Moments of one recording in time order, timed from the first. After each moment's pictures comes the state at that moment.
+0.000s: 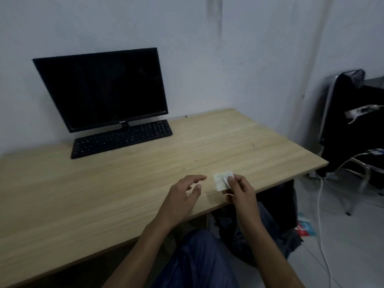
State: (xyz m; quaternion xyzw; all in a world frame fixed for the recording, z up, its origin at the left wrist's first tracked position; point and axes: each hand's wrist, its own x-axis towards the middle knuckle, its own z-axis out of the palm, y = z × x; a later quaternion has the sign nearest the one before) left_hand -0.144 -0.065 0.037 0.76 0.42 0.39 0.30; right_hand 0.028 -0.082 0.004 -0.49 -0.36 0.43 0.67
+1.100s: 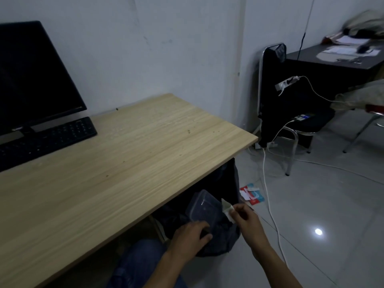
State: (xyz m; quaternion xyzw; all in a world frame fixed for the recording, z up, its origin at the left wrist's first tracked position) left_hand 0.017 -0.075 -0.119 0.89 0.39 0.04 0.23; right_hand 0.201 -0.146 -0.134 -0.68 -0.32 0.36 0.55
